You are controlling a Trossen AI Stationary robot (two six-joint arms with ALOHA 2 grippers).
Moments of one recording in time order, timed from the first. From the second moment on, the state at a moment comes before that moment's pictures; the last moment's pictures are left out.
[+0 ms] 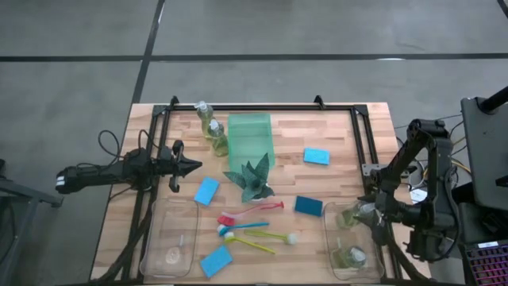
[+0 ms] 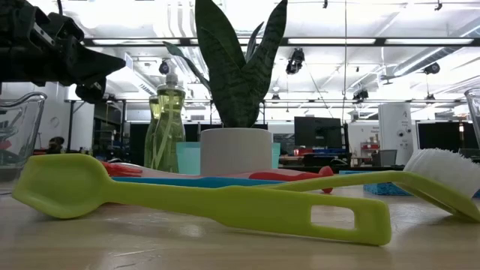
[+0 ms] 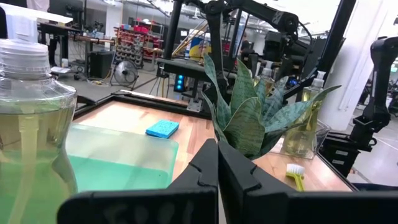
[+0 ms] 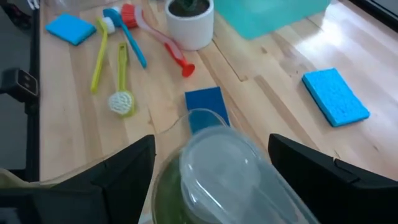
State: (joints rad) left arm 0.11 0.11 0.01 0.11 0.05 -0.19; right arm 1.43 1.27 1.06 -1.57 0.86 1.98
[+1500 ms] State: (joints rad) left arm 0.11 0.11 0.01 0.11 0.05 -0.19; right arm 1.43 1.00 1.06 -1.56 1.46 1.70
